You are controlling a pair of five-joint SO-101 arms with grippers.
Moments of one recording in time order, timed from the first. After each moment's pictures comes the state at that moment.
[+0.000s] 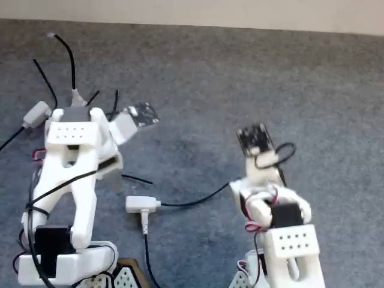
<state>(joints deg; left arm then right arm) -7.6 -10.9 27.2 77.6 -58.7 -13.4 -66.5 69.8 58.8 10.9</state>
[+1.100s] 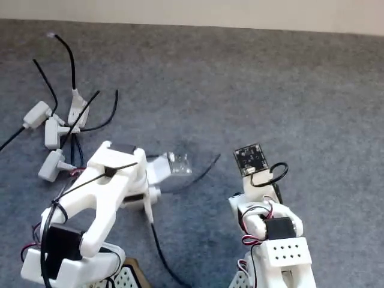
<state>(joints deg) 7.4 -11.3 47.3 63.0 -56.7 -12.7 -73.6 85.3 51.9 12.0</state>
